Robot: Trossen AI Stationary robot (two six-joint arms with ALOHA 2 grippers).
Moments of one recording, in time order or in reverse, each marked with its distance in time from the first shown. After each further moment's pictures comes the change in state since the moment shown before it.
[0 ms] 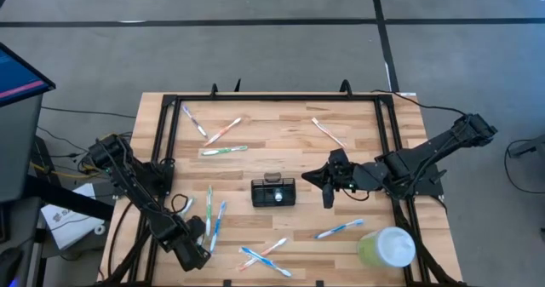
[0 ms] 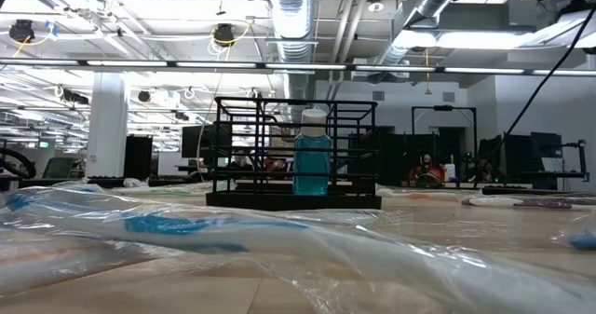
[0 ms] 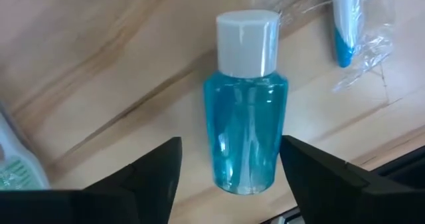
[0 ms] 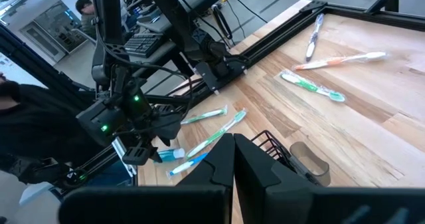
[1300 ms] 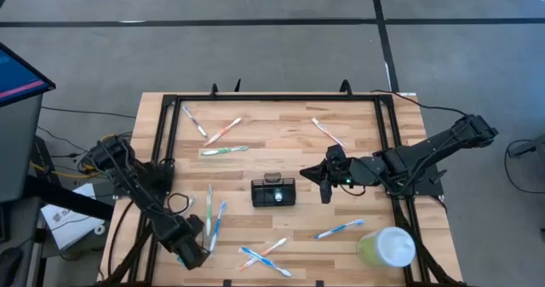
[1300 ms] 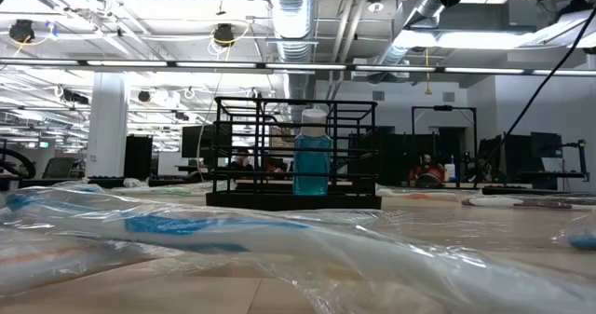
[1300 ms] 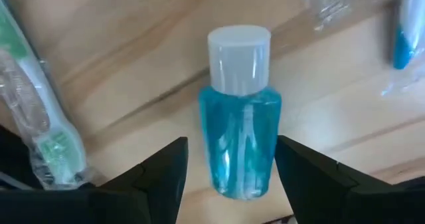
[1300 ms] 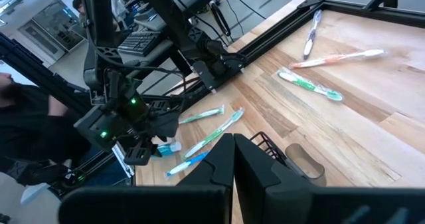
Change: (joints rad) left arm 0.031 0.026 0.029 -0.094 0.070 -0.031; right arm -0.055 0.000 0.000 -0.004 -0.060 -0.003
